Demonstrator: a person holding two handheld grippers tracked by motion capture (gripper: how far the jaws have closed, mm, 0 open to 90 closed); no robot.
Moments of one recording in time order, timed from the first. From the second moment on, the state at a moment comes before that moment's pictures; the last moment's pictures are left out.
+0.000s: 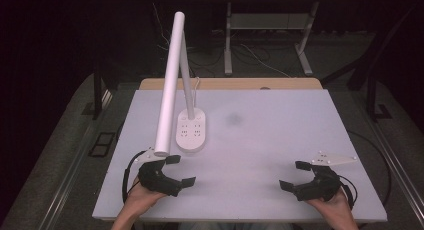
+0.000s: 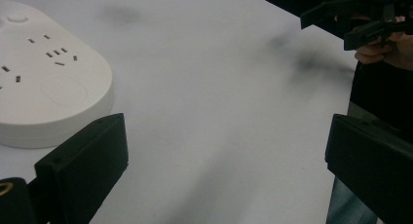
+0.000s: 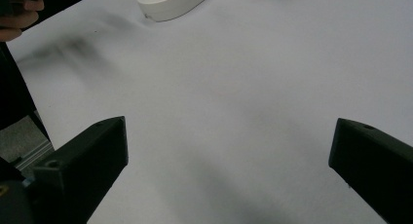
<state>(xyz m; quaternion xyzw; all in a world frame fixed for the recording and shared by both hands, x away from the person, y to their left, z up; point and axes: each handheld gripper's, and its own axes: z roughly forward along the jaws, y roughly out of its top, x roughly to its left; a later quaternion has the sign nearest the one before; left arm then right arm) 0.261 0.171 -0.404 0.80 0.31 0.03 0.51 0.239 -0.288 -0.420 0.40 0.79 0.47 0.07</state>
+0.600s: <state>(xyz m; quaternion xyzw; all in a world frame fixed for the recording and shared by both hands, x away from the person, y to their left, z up) 0.279 0.180 -0.387 0.79 0.32 0.03 0.51 0.238 -0.289 -0.420 0.40 0.79 0.46 0.07</state>
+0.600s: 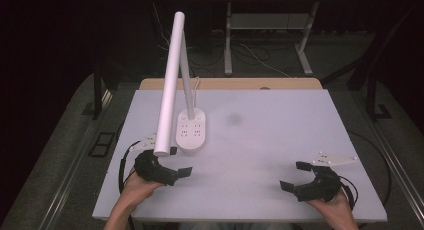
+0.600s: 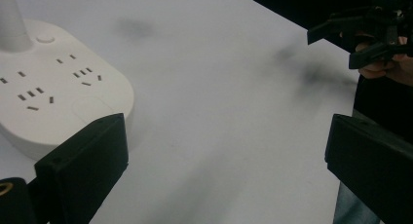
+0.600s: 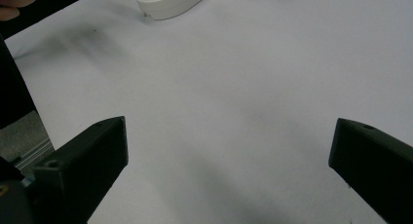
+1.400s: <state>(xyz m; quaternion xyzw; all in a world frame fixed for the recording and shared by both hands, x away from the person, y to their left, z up) 0.312 0.193 -0.373 0.79 0.35 0.04 0.50 0.238 -0.290 -0.421 0.40 0.79 0.46 0.07</state>
